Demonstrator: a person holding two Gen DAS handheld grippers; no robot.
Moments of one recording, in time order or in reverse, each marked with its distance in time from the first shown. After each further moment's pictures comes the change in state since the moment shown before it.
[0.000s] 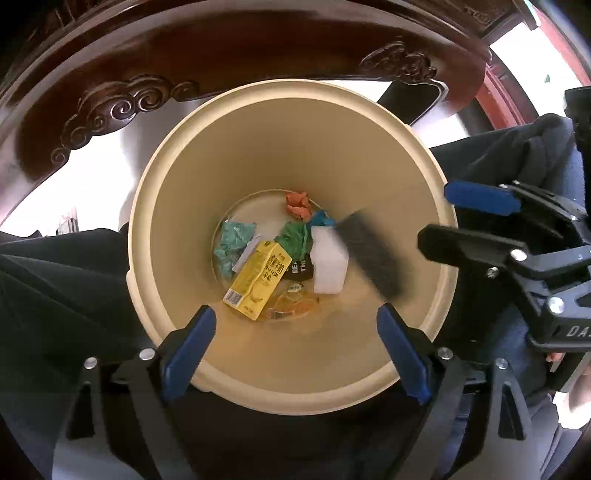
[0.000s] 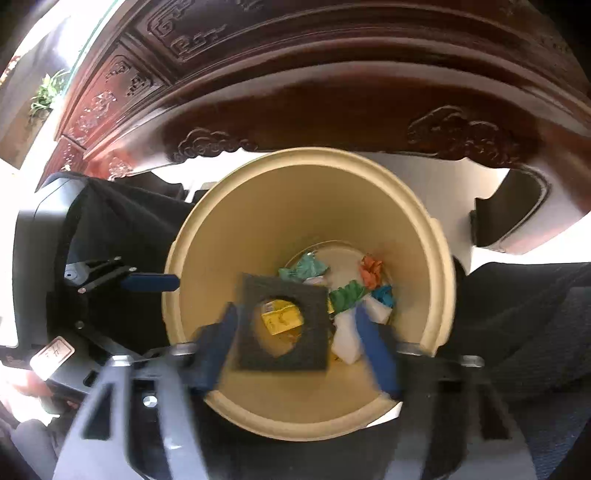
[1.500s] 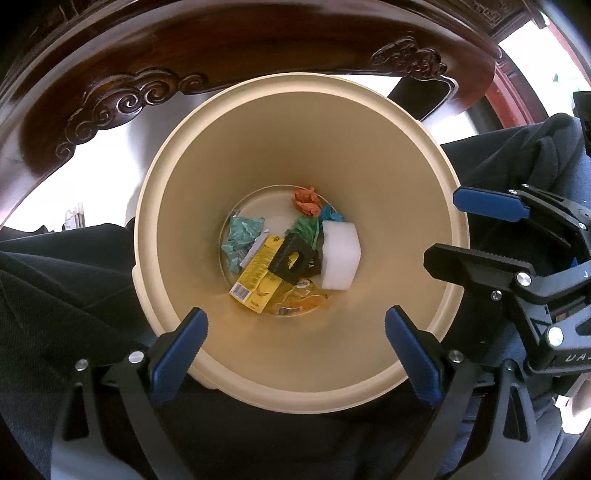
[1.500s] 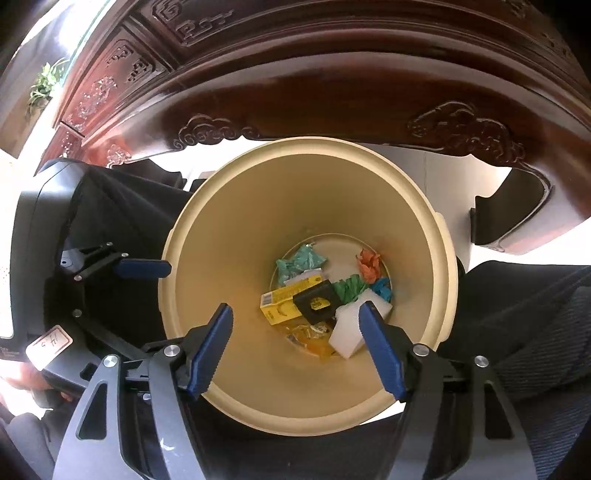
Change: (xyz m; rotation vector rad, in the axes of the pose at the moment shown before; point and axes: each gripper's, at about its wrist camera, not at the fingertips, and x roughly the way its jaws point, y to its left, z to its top) left arm 0.004 0.000 0.001 -0.012 0.015 0.034; right arm 0.007 0.005 -0.003 -0.030 0.046 -0.022
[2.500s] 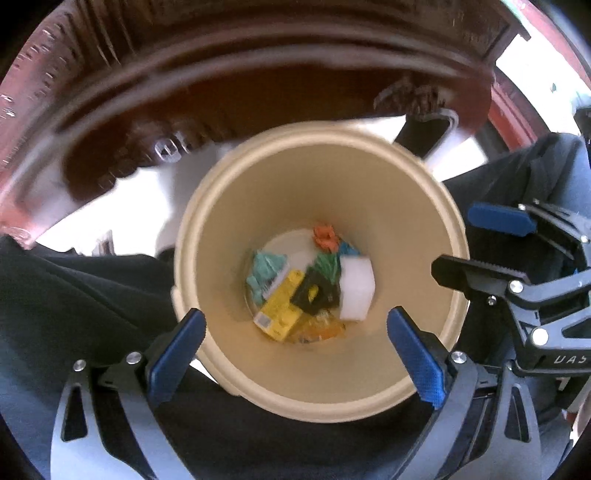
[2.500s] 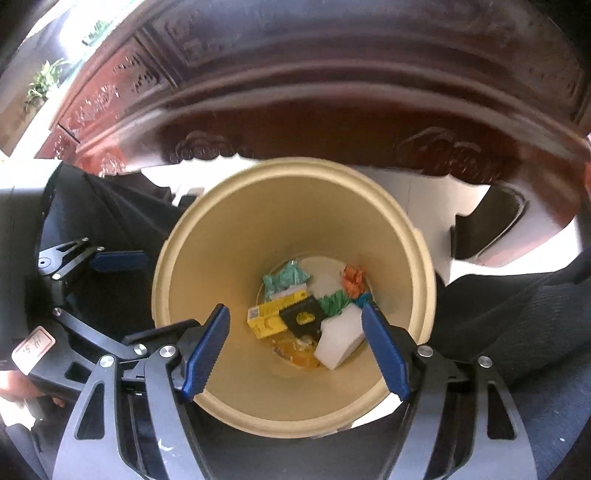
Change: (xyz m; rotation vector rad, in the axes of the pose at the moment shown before) left arm -0.040 -0.005 -0.007 0.005 -0.196 0.116; right arm -0.026 0.007 -0.006 -0.003 -0.134 -0.078
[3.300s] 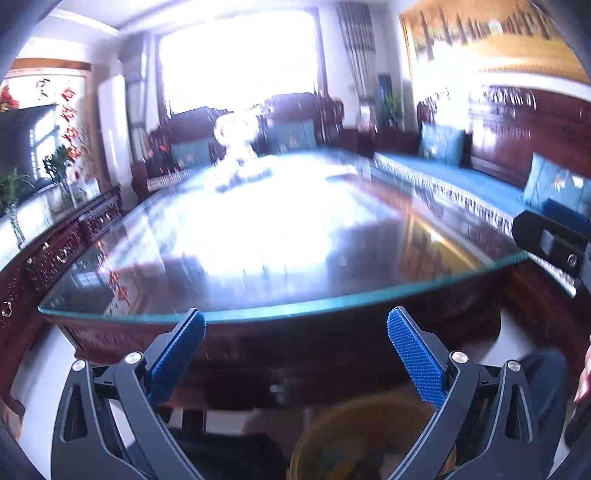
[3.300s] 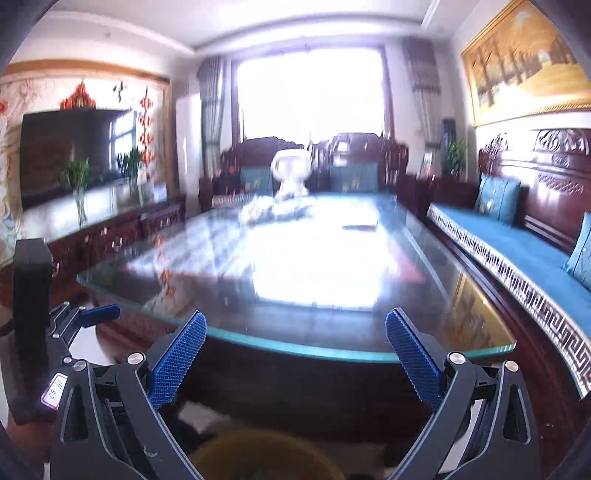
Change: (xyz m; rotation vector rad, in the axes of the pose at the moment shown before) left arm -0.226 0.005 0.071 -0.093 -0.803 0.290; right arm -0.227 0.056 0.082 -0.149 -0.864 -0.155
